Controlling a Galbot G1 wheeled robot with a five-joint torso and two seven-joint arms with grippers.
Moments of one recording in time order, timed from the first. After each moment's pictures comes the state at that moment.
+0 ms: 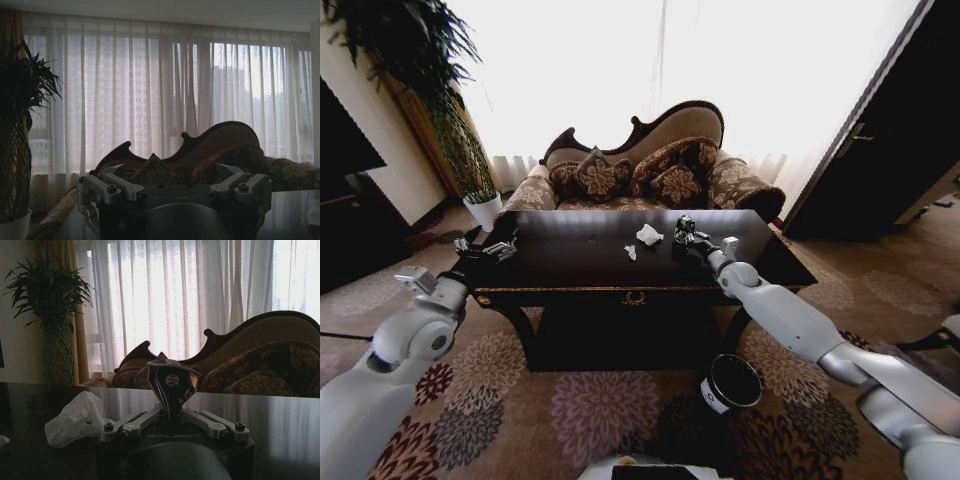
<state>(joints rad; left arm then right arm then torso) 1.25 -0.69 -0.73 -2.08 -0.90 0.12 -0.13 -0.32 0.85 -0.32 1.28 1.00 0.10 -0.01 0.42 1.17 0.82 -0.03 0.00</state>
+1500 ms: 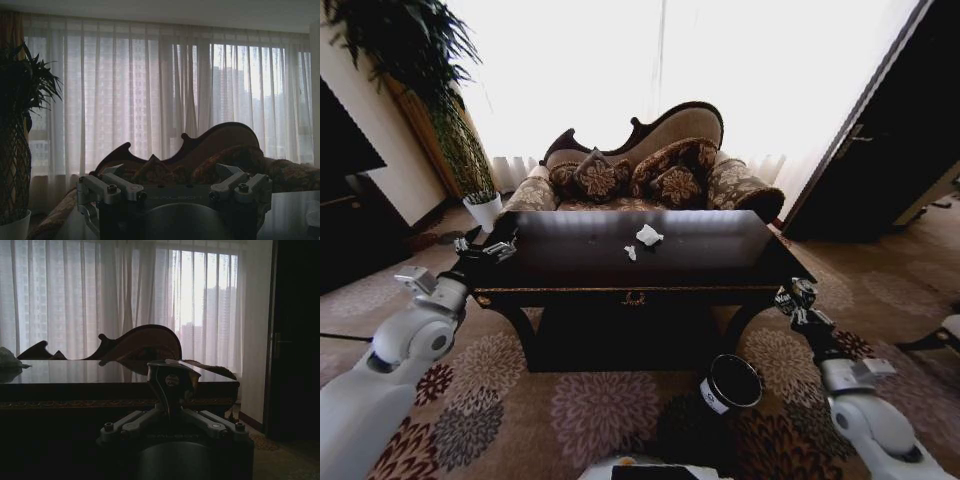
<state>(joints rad) 1.25 -0.69 -0.73 -2.08 -0.90 0.12 -0.13 -1.72 1.03 0.88 1.88 0.64 0.28 -0.02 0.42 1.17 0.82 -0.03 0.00</state>
